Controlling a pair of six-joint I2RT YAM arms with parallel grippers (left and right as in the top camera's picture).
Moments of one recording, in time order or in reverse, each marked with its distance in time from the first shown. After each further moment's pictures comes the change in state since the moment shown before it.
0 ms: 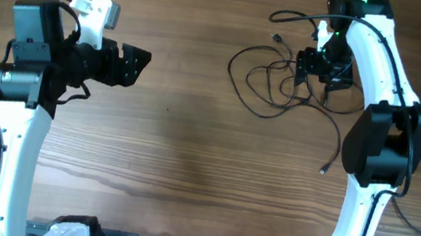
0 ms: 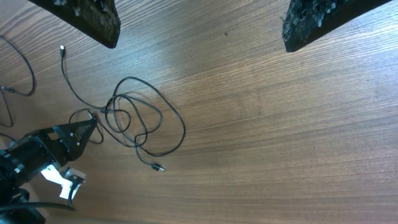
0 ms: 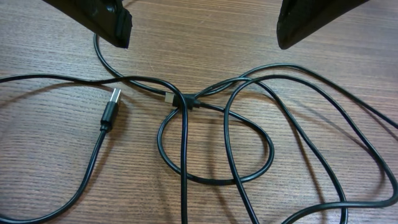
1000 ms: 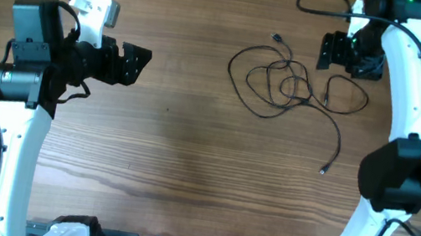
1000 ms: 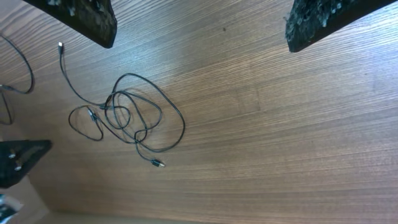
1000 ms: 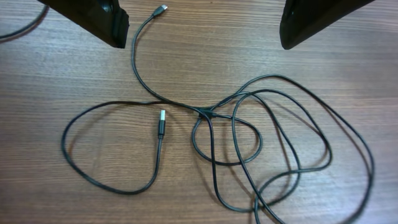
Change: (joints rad) left arm 0.000 0.000 0.000 0.019 0.001 0.000; right arm -0.060 -0.197 0.001 0.000 0.018 0.029
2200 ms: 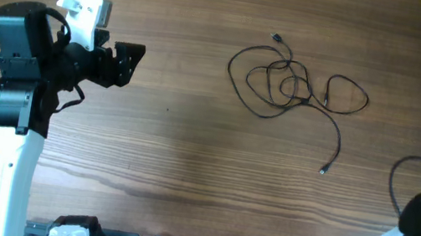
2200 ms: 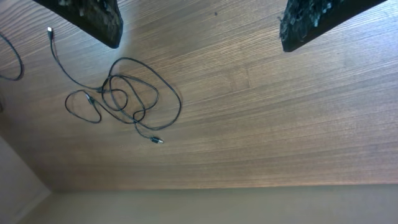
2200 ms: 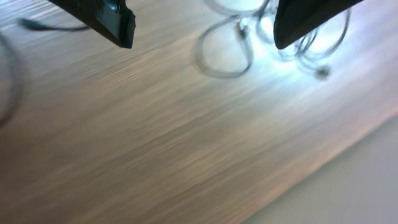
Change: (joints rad) left arm 0.000 -0.106 0.000 0.034 -0.035 0.000; right arm -0.442 -0.244 0.000 0.216 -0.084 0.052
